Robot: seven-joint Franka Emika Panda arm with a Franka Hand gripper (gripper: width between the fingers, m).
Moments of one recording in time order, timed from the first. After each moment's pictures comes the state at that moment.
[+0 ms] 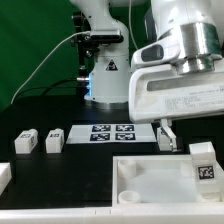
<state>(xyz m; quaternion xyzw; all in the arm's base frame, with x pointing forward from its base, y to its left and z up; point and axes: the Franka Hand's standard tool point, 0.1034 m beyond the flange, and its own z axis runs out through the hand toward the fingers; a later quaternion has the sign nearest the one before) 0.614 0.117 0.109 -0.97 0.00 -0.23 0.05</state>
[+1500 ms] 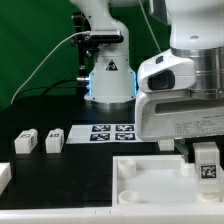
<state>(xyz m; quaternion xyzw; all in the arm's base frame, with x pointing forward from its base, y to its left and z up) 0.631 0.125 0.084 -0.99 0.08 0.05 0.07</state>
